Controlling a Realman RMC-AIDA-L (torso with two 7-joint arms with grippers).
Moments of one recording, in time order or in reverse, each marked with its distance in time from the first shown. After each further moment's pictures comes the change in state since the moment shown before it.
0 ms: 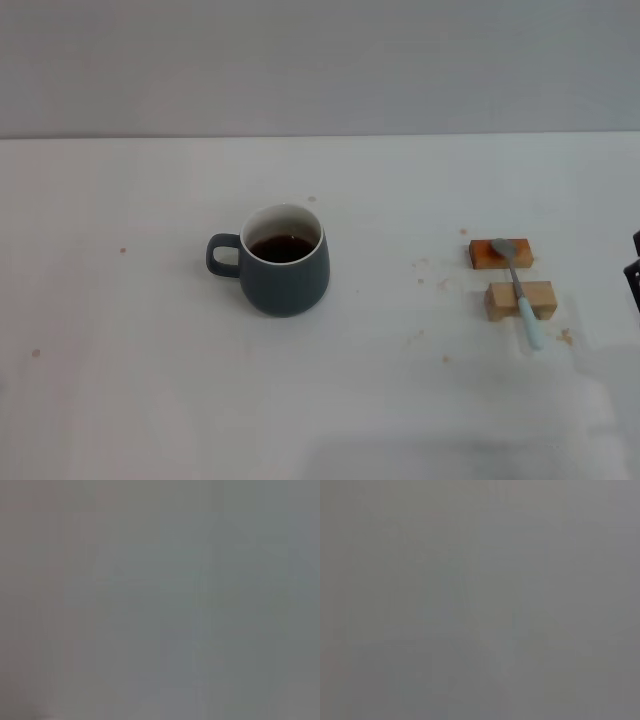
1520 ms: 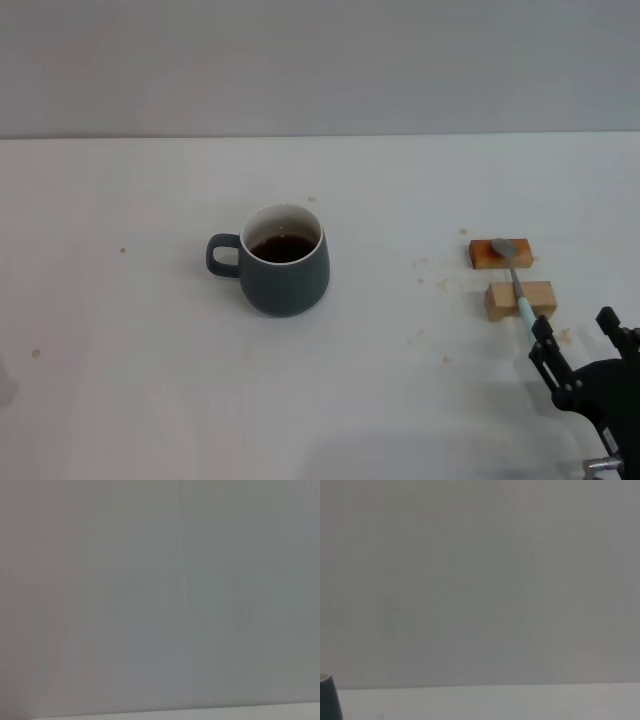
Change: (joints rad) left arm -0.022 -0.005 0.070 0.046 0.009 -0.025 0.121; right arm 0.000 0.001 -0.042 -0.006 0.005 0.372 0.001
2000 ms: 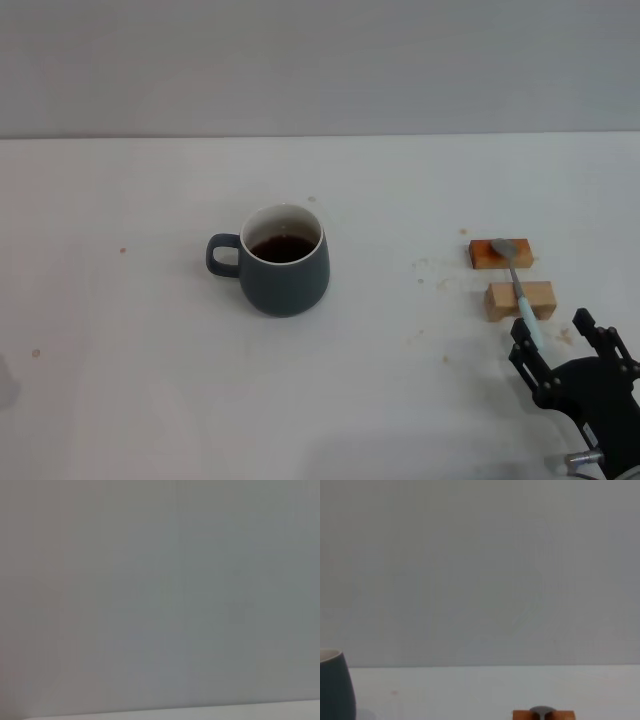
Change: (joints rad) left arm 0.000 0.001 0.013 -0.001 0.000 -0.001 0.000; right arm 0.033 0.000 0.005 -0.001 0.000 0.077 0.001
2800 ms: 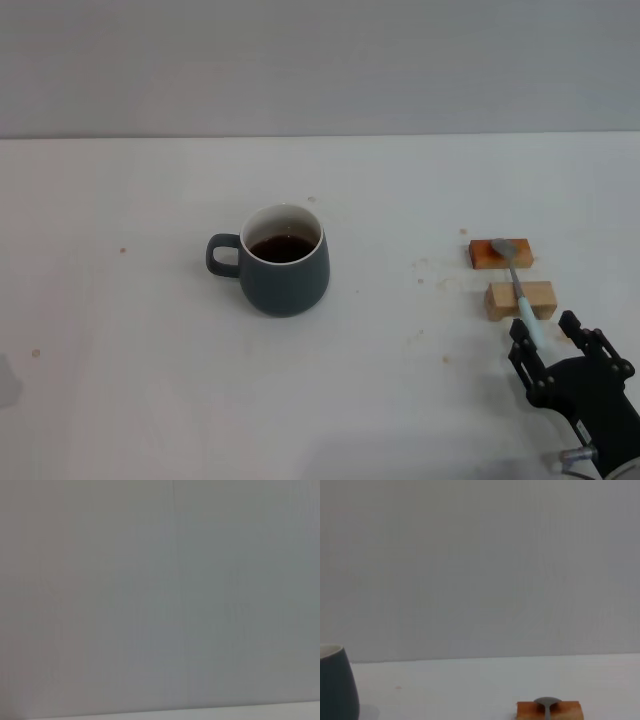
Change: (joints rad) left arm -0.003 0.000 0.002 -0.001 0.000 0.000 -0.001; right arm 0.018 -0.001 -0.006 0.000 0.014 0.034 0.028
